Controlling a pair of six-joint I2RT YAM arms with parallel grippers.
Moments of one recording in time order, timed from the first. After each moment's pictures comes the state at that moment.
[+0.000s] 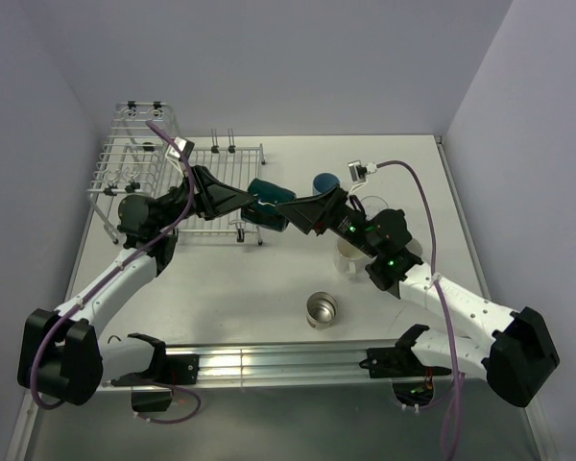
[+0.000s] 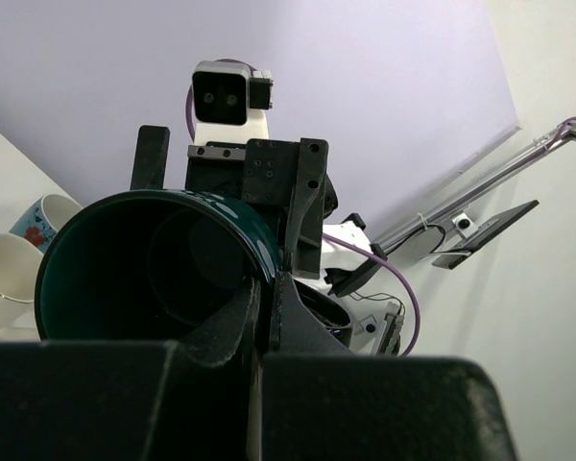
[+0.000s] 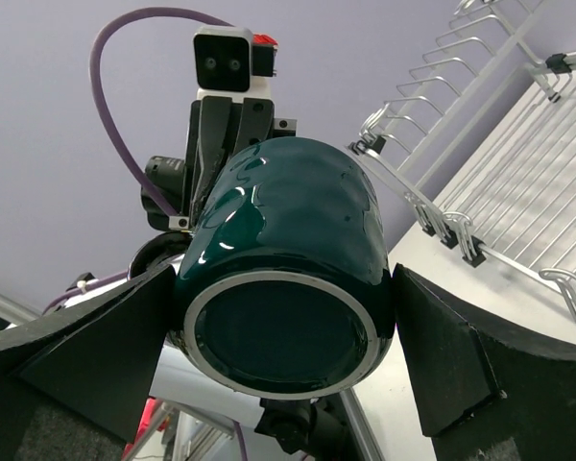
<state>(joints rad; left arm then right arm) -0.32 1.19 0.75 1.04 0.92 -1.50 0.66 1.07 0.66 0.71 -0.30 1.01</state>
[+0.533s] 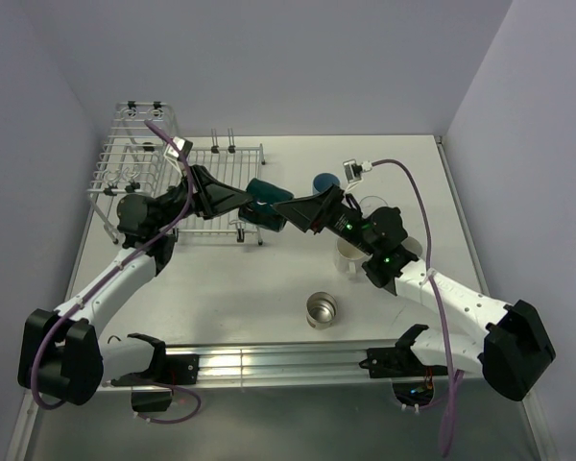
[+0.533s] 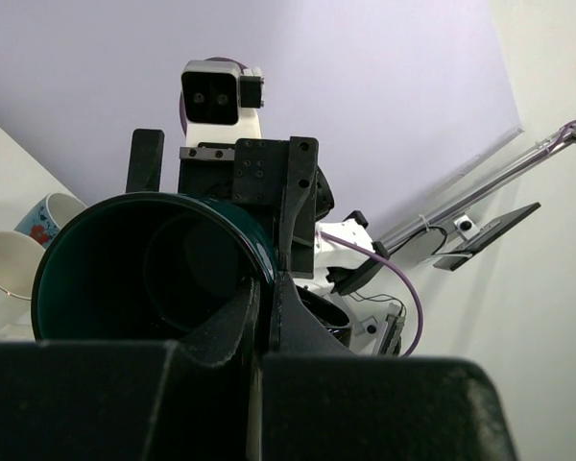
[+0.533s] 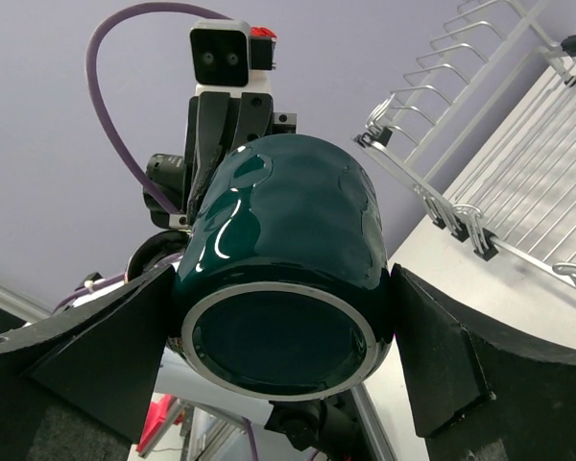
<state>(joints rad) -0.32 1.20 0.75 1.03 0.93 -1.50 0.66 1.11 0.66 0.74 -0.33 1.05</state>
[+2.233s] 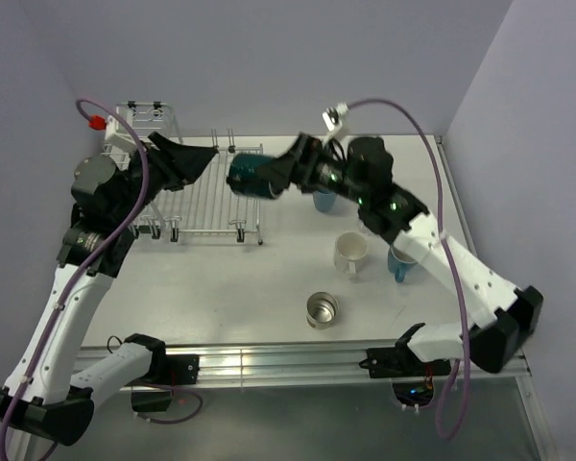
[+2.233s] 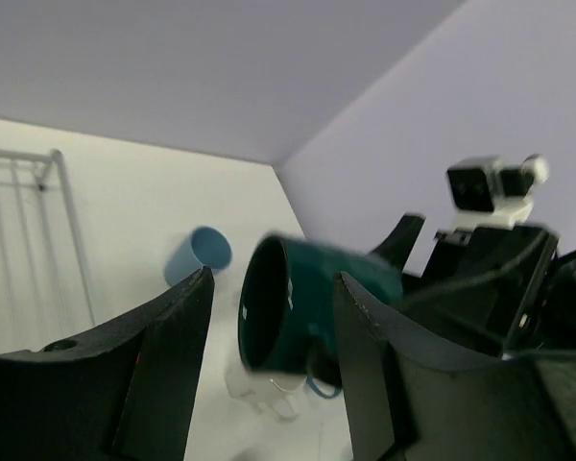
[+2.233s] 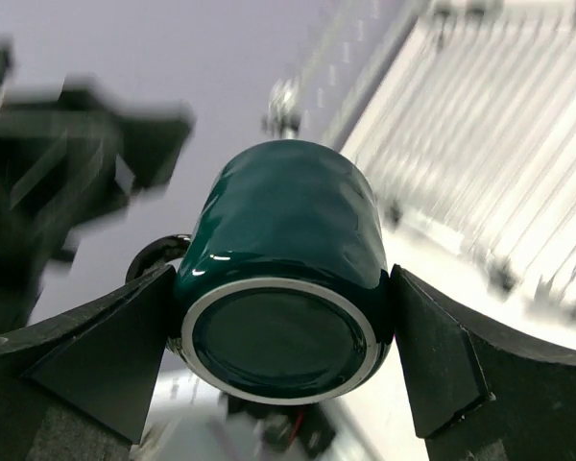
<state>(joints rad) -0.30 0.98 1.20 -0.17 0.28 -0.77 0.65 1.24 1.23 -0.07 -0.30 0.83</state>
